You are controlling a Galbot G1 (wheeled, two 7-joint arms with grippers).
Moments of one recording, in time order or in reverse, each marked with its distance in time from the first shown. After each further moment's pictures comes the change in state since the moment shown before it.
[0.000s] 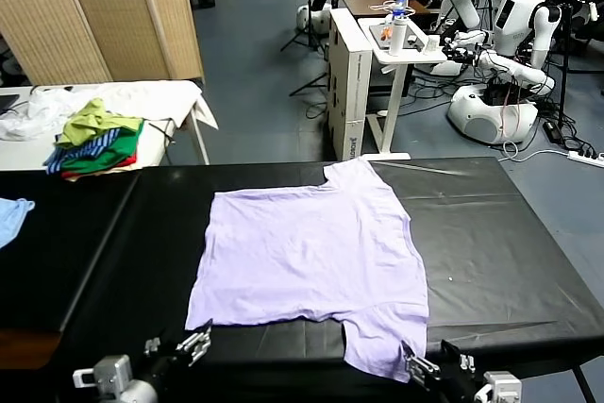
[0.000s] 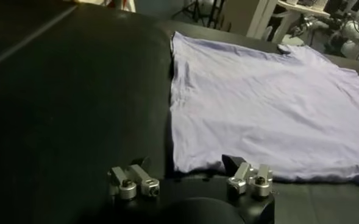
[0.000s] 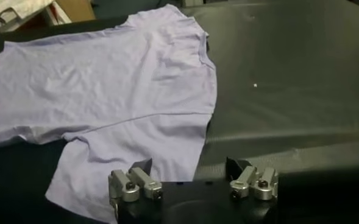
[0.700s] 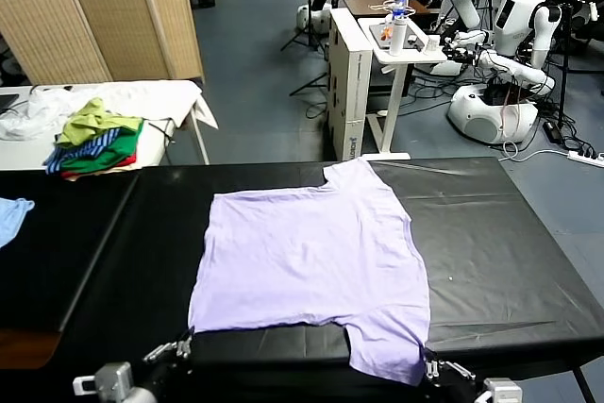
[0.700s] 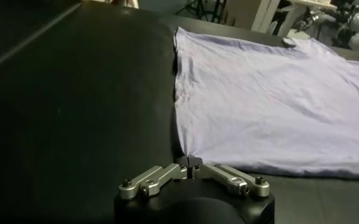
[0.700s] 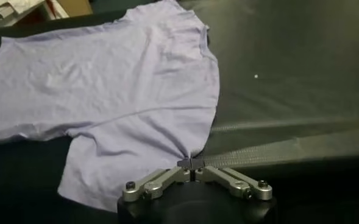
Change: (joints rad) left arm 0.085 -0.027 -0.004 -0.075 0.059 -0.014 -0.033; right arm -0.147 0.021 0.030 0.142 -0.009 -0.019 0.050
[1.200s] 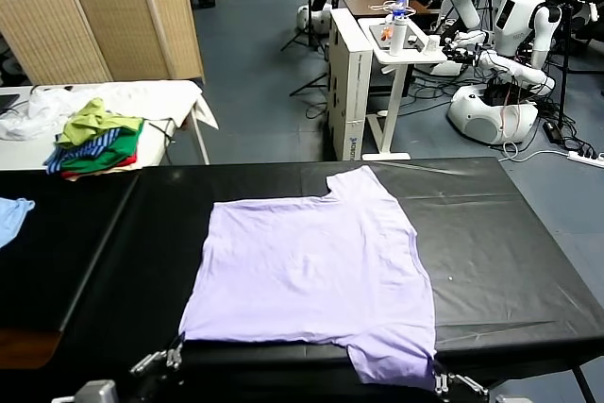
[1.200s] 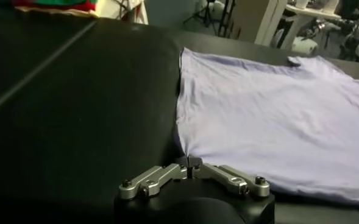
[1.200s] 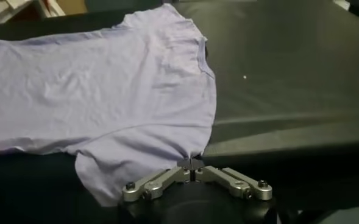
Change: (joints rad) left arm 0.035 -0.050 -0.014 -0.057 0.068 -0.093 0.045; right arm 0.202 -0.067 0.002 -0.089 0.020 0.167 -0.069
